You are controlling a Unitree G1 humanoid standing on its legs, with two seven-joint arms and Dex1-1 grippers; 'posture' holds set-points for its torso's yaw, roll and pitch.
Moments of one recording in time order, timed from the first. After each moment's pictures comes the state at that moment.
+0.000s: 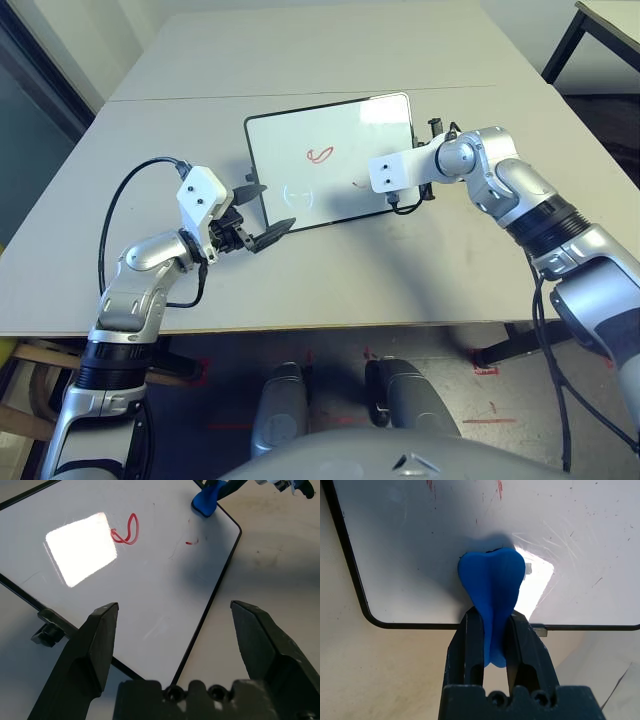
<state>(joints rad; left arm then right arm) -0.22 0.59 0.06 -0.10 -0.36 0.26 -0.82 -0.99 -0.53 0.62 0.41 -0.69 0.23 0.90</state>
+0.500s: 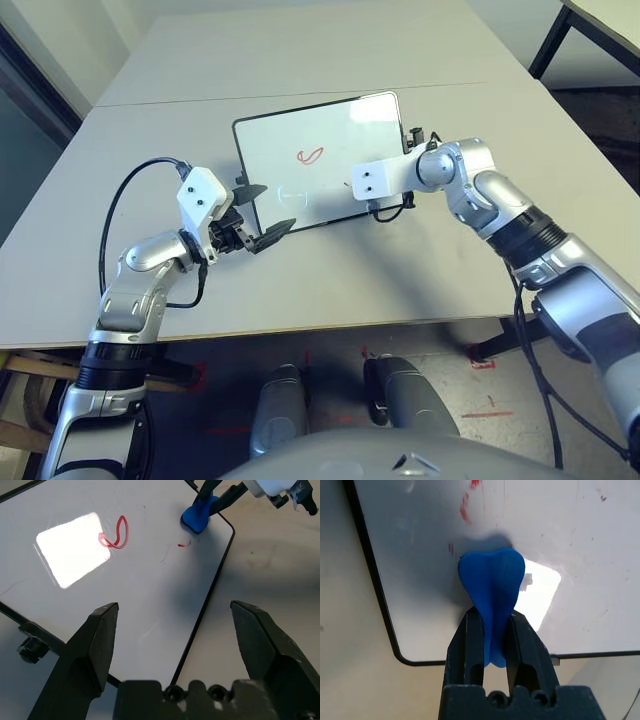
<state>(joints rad) -0.21 0.59 0.06 -0.10 -0.36 0.26 -0.83 -0.95 -0.41 0.61 0.32 -0.71 0.33 0.92</state>
